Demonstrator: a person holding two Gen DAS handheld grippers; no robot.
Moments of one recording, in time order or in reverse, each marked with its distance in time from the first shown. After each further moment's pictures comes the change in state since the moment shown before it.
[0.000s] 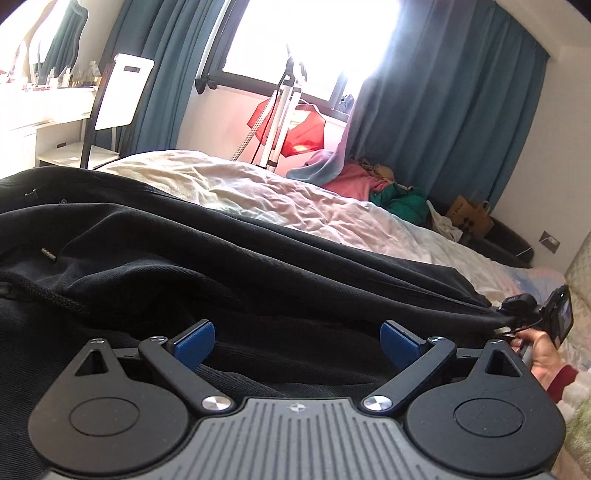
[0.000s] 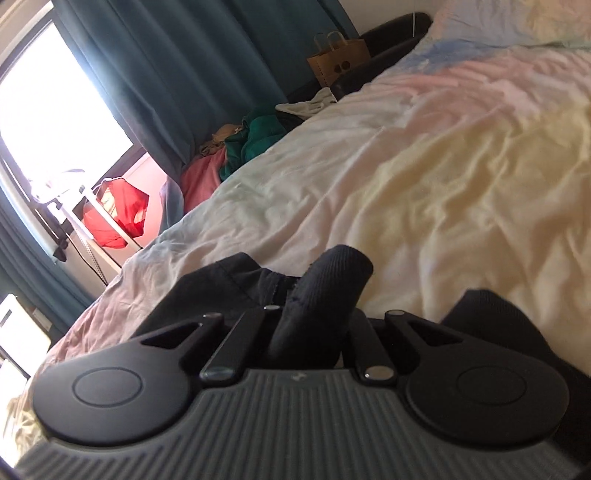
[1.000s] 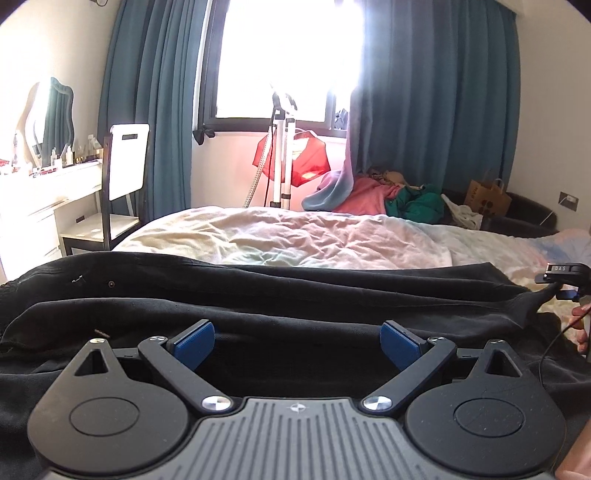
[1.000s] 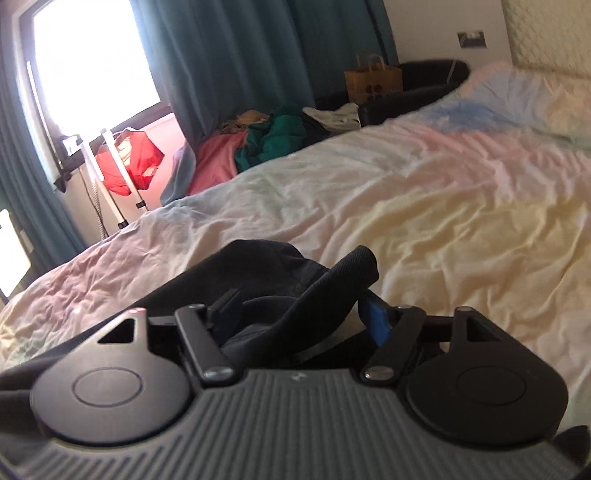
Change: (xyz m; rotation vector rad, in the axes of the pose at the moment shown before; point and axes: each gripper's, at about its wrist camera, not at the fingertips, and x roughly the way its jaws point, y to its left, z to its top) left arm -0.049 -0.030 0.007 0.201 -0.096 0.108; right arm -0.108 0.030 -0.007 -0.296 0.040 -0.034
